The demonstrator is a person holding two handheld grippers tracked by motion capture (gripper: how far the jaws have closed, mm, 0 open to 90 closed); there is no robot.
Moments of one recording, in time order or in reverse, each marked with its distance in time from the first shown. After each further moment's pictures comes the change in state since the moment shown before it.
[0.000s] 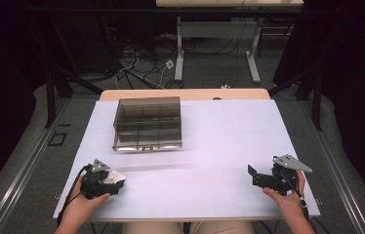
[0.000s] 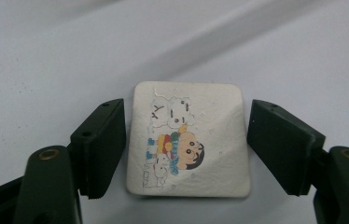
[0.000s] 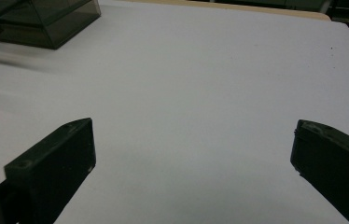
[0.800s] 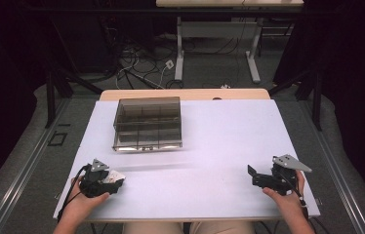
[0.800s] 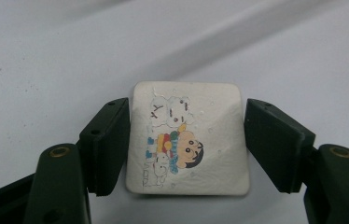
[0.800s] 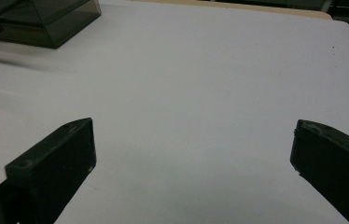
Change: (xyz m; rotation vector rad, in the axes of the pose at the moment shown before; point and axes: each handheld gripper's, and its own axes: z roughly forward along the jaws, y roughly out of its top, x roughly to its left) left arm 0.001 0.000 0.000 -0.010 0.011 -0.010; right arm 0.000 0.000 0.001 0.000 0.004 -0.004
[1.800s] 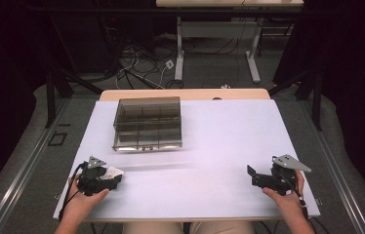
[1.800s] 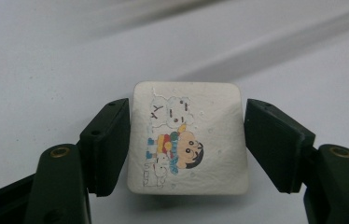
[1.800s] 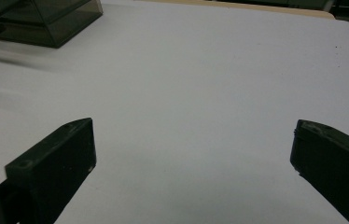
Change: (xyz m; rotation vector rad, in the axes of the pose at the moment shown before) left arm 0.001 0.008 -0.010 -0.037 0.031 -0.079; right arm 0.001 -0.001 0.001 -0.007 -0.001 0.006
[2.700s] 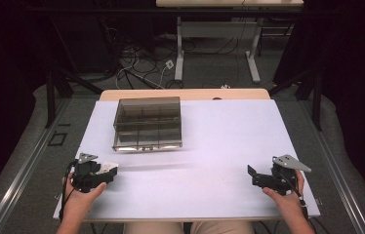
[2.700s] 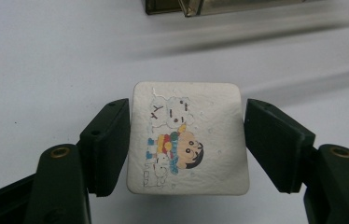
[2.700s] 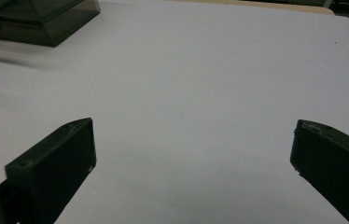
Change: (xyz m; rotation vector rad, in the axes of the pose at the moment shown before) left arm 0.003 0.011 -0.018 -0.078 0.048 -0.173; right arm -0.003 -0.002 0.001 0.013 0.000 0.004
